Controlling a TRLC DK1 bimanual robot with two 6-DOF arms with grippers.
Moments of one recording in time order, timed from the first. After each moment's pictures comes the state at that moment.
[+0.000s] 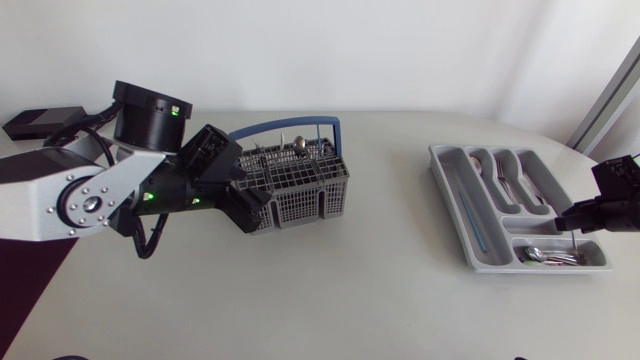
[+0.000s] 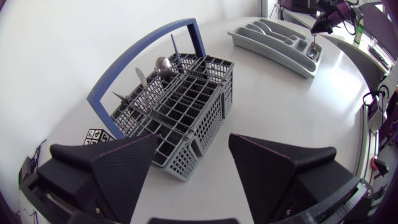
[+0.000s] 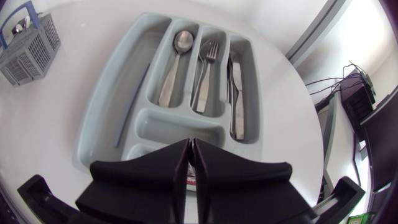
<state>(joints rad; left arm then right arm) -0.47 1.37 0.82 -0.13 0.08 0.32 -0.57 1.45 0.82 -0.31 -0.25 -0.63</state>
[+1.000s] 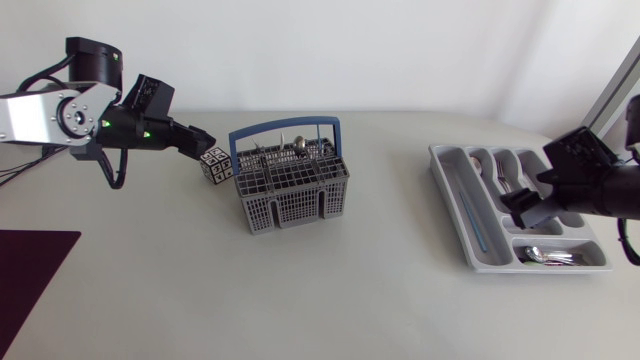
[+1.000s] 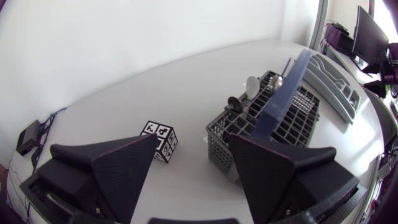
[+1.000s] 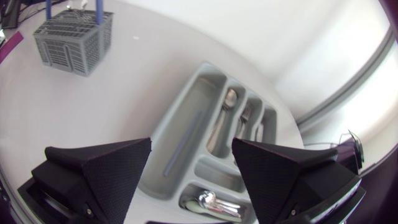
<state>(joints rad) -0.04 1.65 1.13 -0.16 0.29 0.32 -0.17 1.14 0.75 -0.36 -0.15 -0.60</state>
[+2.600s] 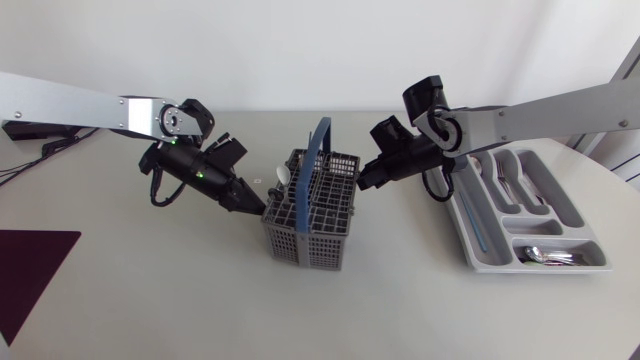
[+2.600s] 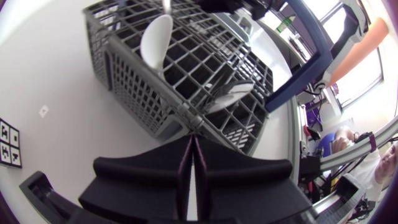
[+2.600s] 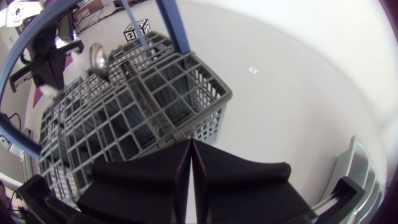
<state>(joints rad) -0.20 1.99 1.37 -0.85 0.80 0.79 0.30 1.94 1.27 -0.24 -0.38 -0.27</state>
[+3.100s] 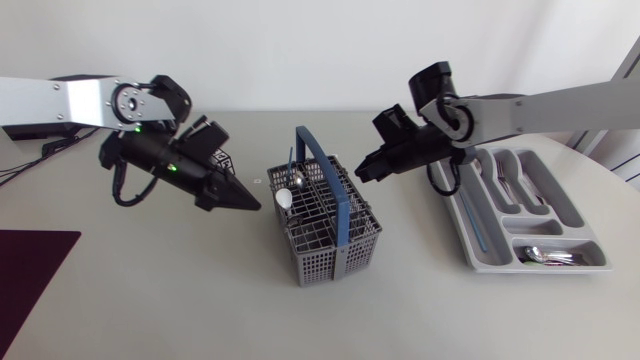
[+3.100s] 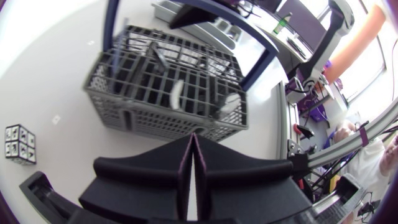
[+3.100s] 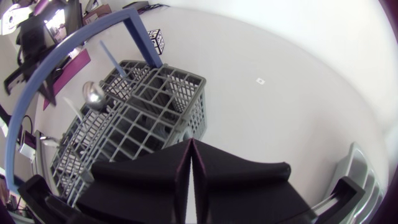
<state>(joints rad) -0.19 1.76 1.27 -0.88 0.80 0.79 0.29 1.86 1.26 -0.29 -0.43 -0.27</state>
